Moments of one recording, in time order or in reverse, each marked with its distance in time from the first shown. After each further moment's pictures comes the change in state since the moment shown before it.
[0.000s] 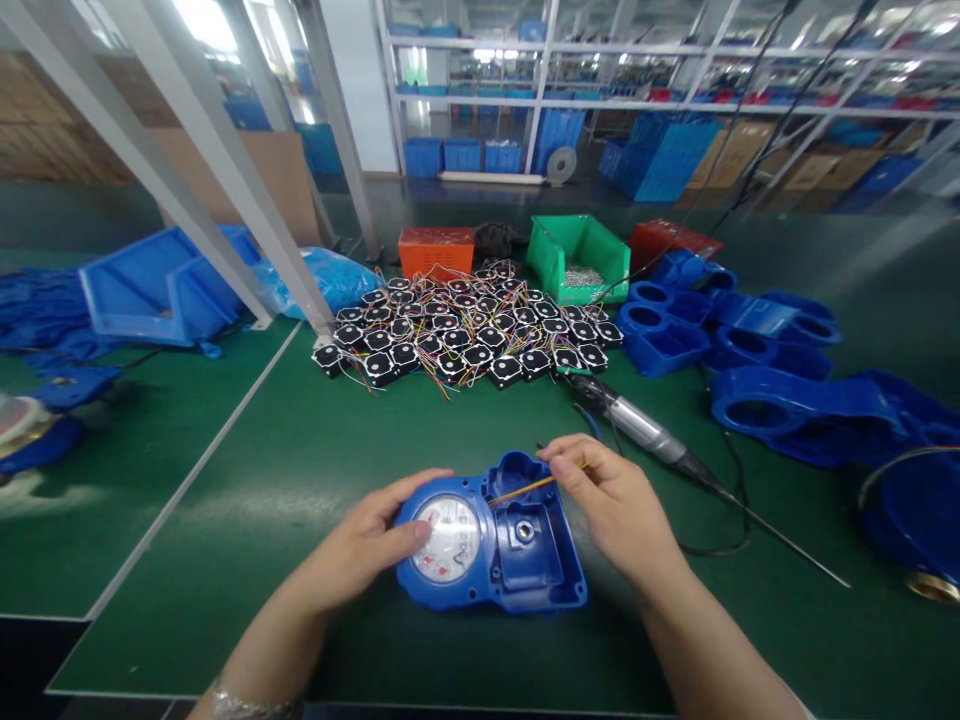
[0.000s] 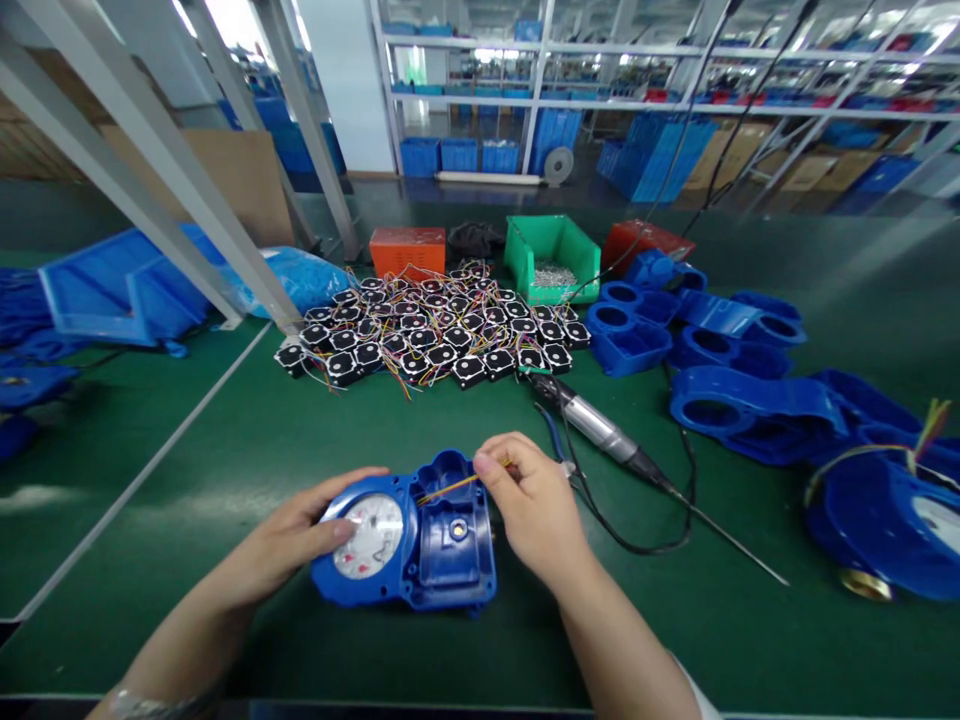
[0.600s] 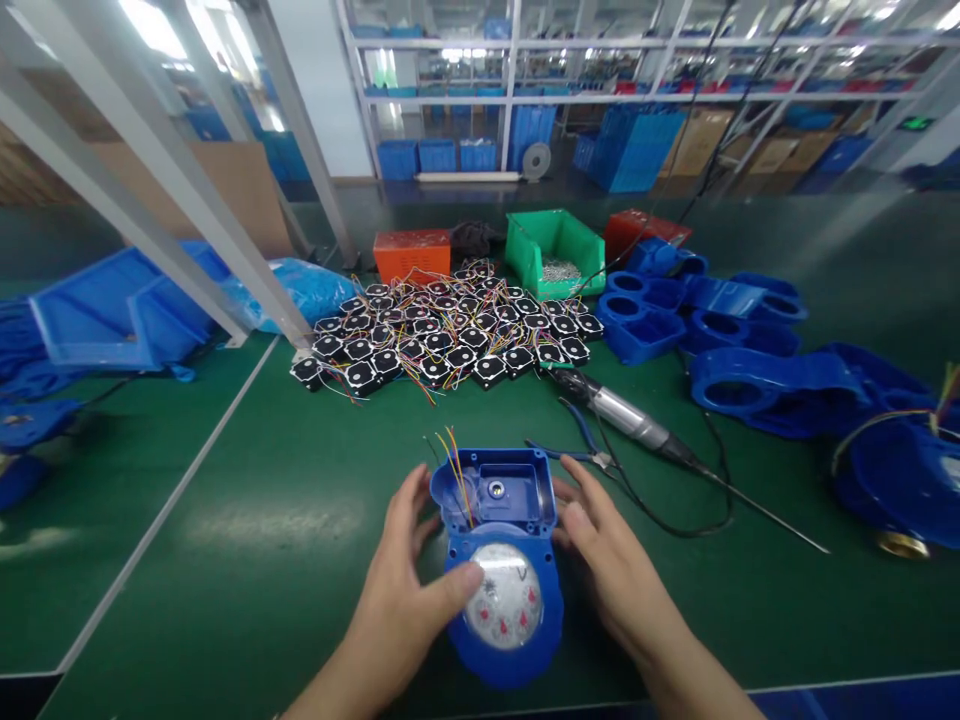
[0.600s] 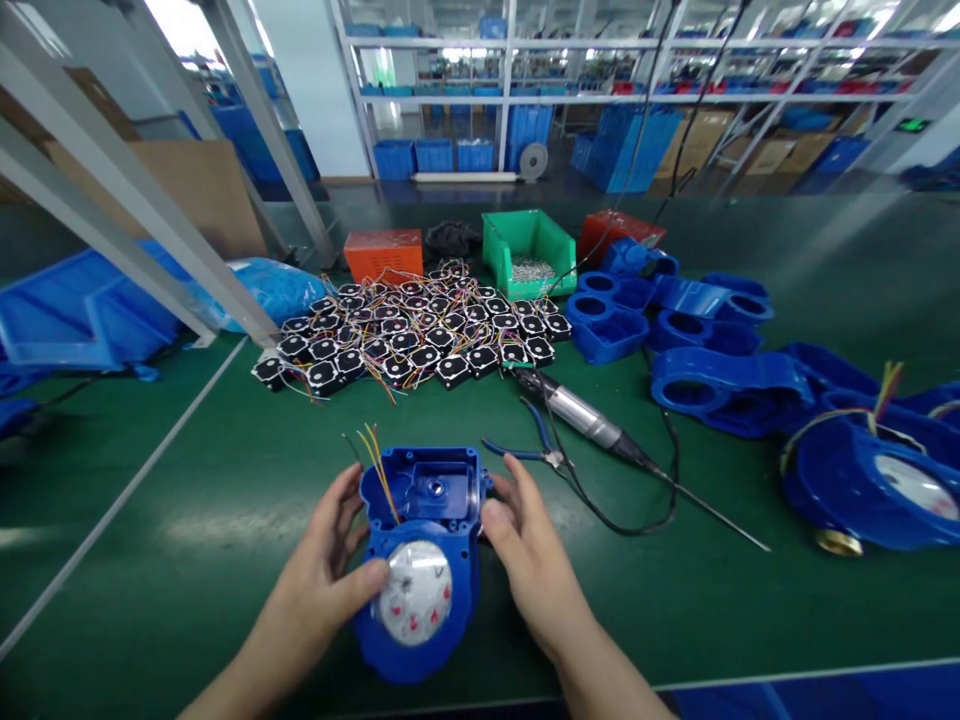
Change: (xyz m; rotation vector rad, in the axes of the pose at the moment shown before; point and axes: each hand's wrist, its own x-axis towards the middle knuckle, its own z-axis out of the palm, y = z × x) left_hand -0.002 -0.021 0.056 0.170 0.328 0.152; right_hand -0.053 0.021 0.017 0.493 0.095 0.432
